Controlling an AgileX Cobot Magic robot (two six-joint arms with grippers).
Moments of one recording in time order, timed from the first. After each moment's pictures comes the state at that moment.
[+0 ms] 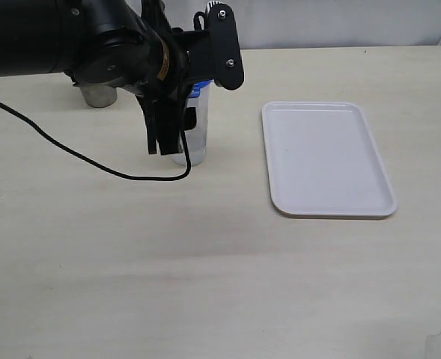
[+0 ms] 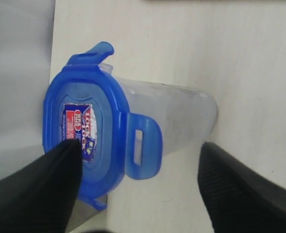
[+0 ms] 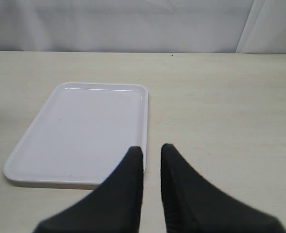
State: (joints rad) left arm -0.78 1.73 -1.25 0.57 0.59 0.34; right arm 0.00 0.00 0.00 -0.10 0.35 0.04
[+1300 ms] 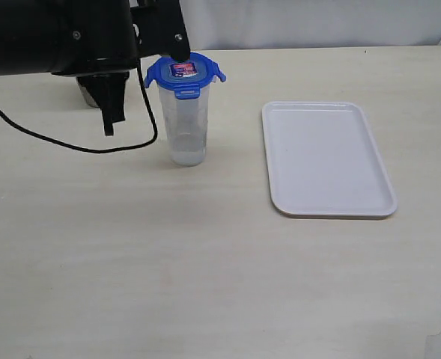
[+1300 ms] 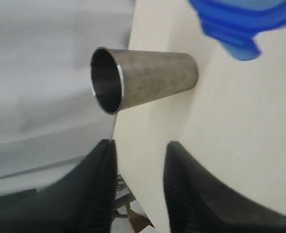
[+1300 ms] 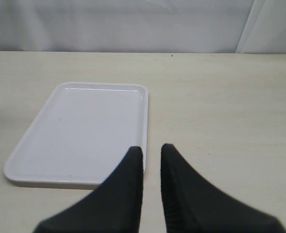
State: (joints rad) left arm -0.78 1.73 -1.25 1.08 0.98 -0.12; right arm 0.00 0.00 0.00 -0.10 0.35 0.04
